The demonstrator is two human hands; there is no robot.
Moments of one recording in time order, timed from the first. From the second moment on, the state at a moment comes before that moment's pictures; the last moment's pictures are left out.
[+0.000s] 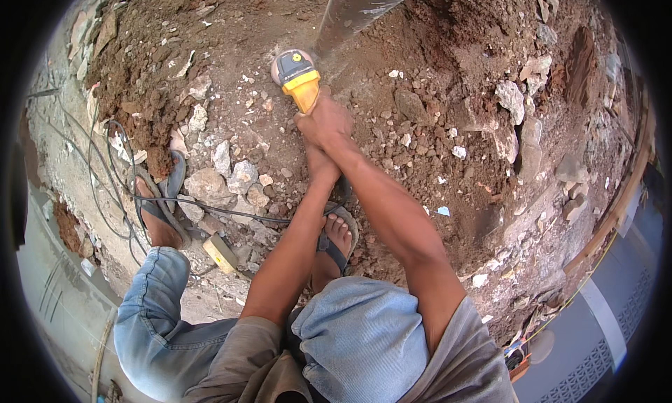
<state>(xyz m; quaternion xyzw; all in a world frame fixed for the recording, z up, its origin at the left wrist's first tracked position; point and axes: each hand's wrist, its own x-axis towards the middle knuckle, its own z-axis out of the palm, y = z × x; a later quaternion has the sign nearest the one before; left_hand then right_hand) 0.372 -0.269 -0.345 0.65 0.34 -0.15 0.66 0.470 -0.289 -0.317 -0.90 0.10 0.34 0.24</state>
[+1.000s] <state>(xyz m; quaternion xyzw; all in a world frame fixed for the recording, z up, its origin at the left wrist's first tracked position) 0.372 -0.257 -0.386 0.51 0.33 -0.08 0.79 0.469 -0.276 -0.333 -0.89 0.16 0.32 0.29</state>
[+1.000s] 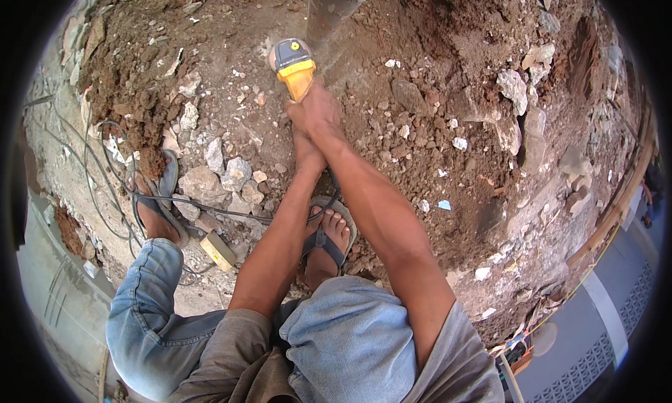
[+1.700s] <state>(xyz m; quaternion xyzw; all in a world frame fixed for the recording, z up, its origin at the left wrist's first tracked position) 0.379 -0.259 -0.373 0.46 0.36 -0.05 0.81 0.470 -0.275 -0.334 -0.89 0.17 0.33 0.28</state>
